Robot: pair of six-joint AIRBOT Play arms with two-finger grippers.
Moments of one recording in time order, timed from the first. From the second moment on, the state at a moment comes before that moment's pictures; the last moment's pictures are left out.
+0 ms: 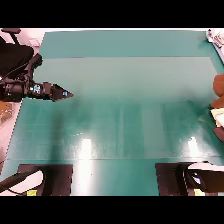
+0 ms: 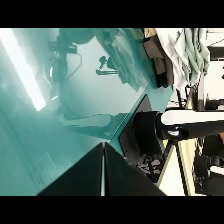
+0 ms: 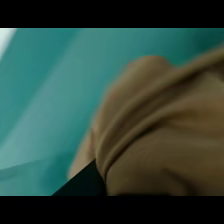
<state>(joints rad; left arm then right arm) 0.17 -1.16 1.01 0.38 -1.49 -1.00 -1.16 -1.43 1.98 -0.86 1.76 1.70</state>
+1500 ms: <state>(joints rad) 0.17 -1.15 1.01 0.47 -1.42 -0.99 -1.19 -1.36 1.56 -1.62 1.61 1.75</state>
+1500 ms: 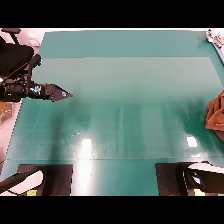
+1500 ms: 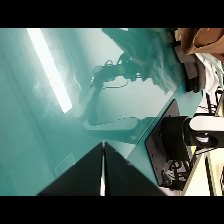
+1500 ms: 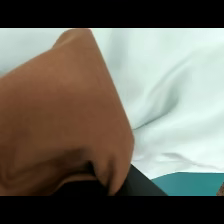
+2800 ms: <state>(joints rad) 0.17 -1.15 1.01 0.47 -1.54 -0.99 -0.91 -1.37 1.97 -1.51 1.38 2.17</state>
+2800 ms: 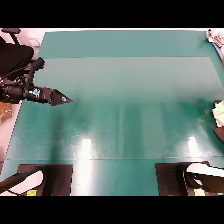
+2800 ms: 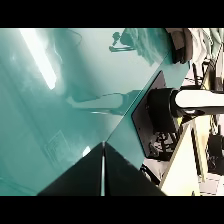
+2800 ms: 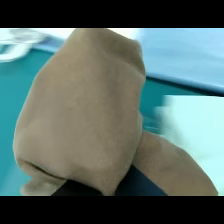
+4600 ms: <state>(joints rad) 0.17 -1.08 1.01 0.39 -1.47 -0.99 -0.20 -1.26 1.87 -1.17 1.69 1.55</state>
